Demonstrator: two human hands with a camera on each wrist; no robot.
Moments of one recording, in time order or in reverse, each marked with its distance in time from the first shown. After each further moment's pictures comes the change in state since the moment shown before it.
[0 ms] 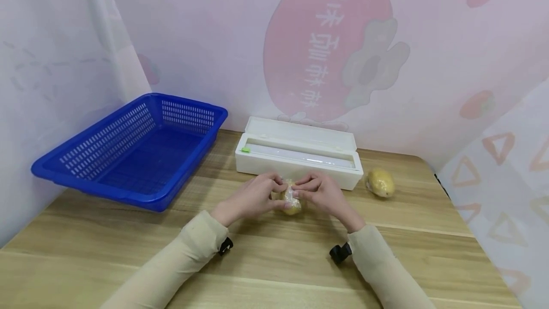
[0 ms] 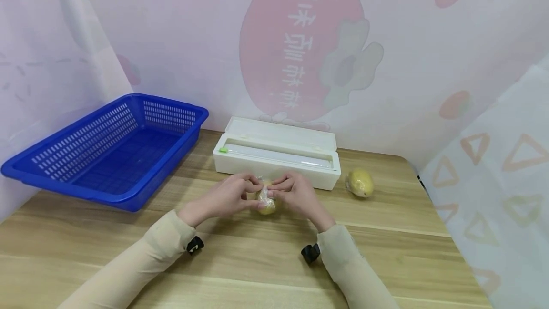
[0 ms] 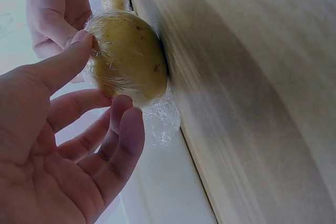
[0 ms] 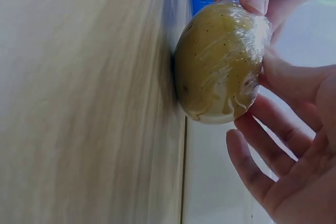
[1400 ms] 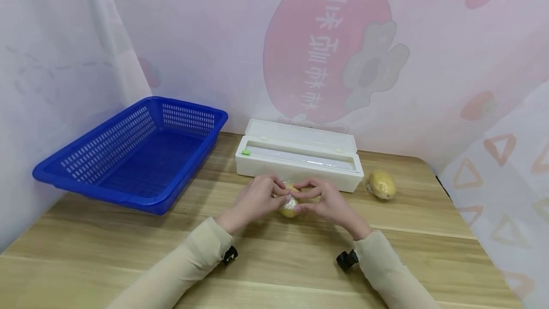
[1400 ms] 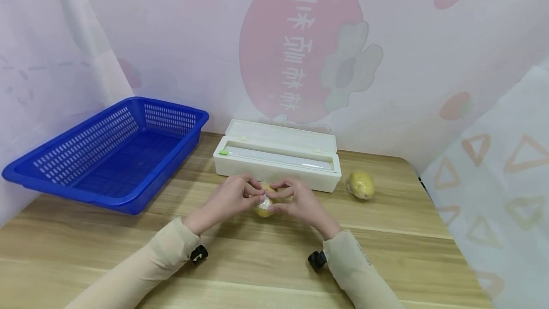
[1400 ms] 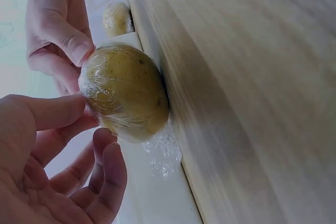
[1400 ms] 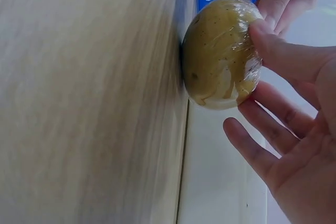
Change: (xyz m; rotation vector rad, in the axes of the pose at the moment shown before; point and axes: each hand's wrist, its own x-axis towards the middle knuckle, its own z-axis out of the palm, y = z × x) left_hand 0.004 0.010 0.006 -0.047 0.181 -0.089; right_hand -0.011 0.001 -0.003 0.003 -0.110 -0.164
